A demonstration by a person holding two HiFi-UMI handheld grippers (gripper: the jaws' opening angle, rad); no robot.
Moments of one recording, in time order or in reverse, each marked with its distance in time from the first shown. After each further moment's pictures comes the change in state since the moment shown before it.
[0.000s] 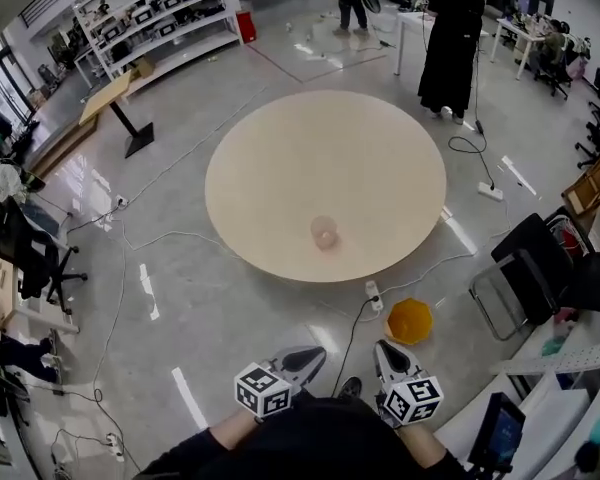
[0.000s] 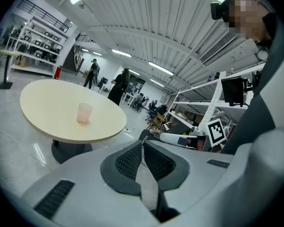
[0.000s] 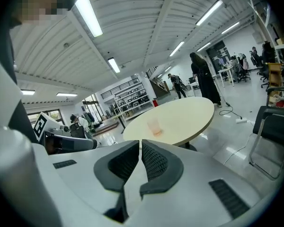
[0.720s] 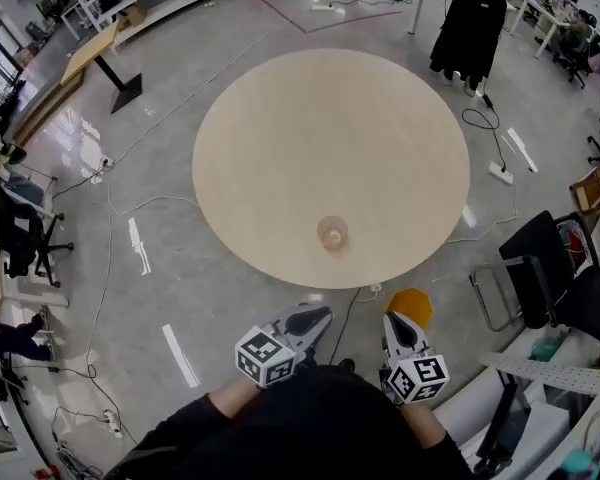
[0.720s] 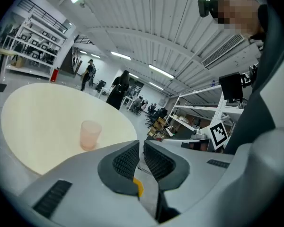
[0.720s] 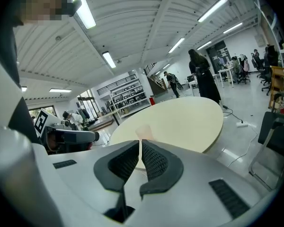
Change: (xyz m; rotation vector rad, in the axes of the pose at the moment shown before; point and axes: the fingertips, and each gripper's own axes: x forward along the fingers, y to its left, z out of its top) left arm 0.068 0.124 0.091 0.024 -0.029 -0.027; right arm 0.137 -0.047 0.050 -0.013 0.048 -0.041
